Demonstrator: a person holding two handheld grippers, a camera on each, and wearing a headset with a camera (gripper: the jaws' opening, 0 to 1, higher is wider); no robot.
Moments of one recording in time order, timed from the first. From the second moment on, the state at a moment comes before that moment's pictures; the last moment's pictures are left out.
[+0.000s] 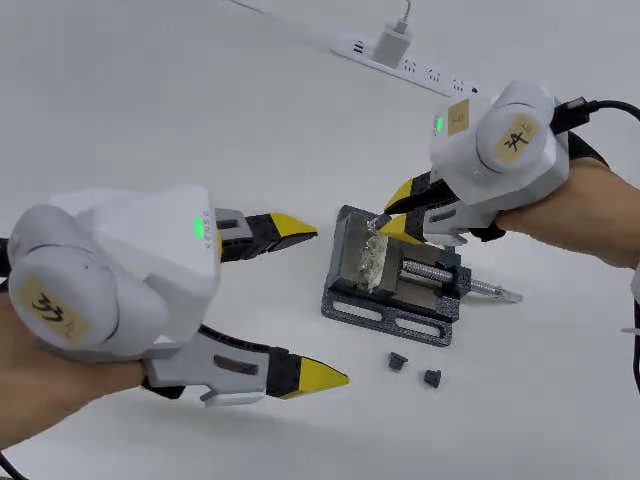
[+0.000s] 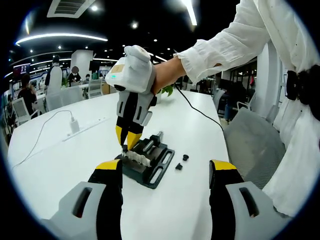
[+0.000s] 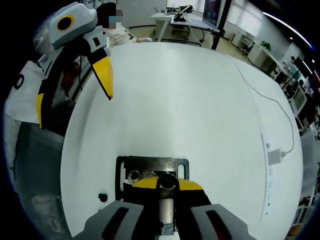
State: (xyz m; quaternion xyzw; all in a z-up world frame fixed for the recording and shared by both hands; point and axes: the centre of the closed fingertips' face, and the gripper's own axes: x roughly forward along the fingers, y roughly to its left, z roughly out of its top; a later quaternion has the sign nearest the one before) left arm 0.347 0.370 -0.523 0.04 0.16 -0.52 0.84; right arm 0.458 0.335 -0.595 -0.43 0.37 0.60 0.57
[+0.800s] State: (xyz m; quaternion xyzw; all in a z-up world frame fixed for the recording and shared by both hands) left arm 0.346 0.369 -0.524 0.04 0.16 -0.52 0.84; right arm 0.461 0.331 -0.587 -0.42 0.36 0.60 0.58
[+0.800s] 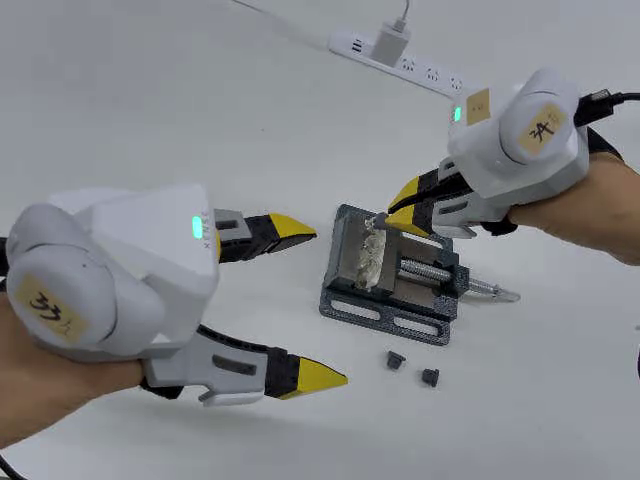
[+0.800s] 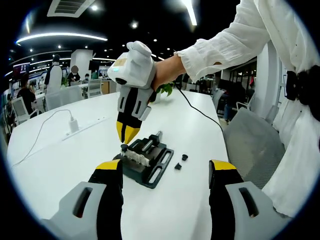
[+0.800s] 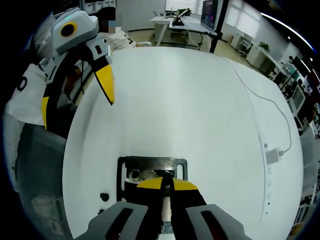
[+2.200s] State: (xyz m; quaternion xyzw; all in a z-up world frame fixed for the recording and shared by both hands) left arm 0.349 0.366 -0.526 0.03 0.16 -0.52 0.84; right arm 0.461 0.334 -0.595 -0.42 0.39 0.61 0.55
